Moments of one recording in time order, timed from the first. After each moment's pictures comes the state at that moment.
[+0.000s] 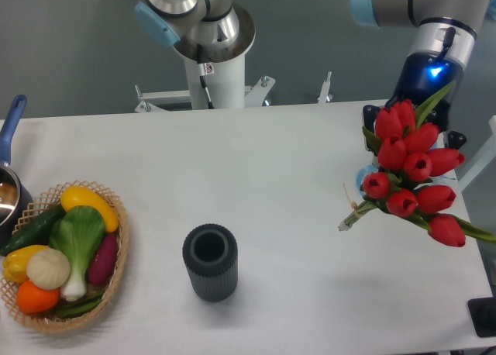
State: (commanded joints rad) arm 2.90 -1.84 -1.55 -0.78 0.50 1.00
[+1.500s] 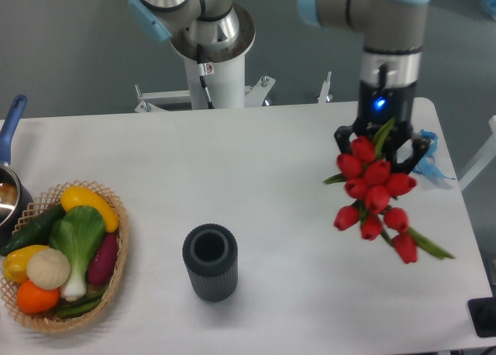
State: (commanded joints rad) arm 2.66 -1.80 -1.64 -0.86 1.46 1.19
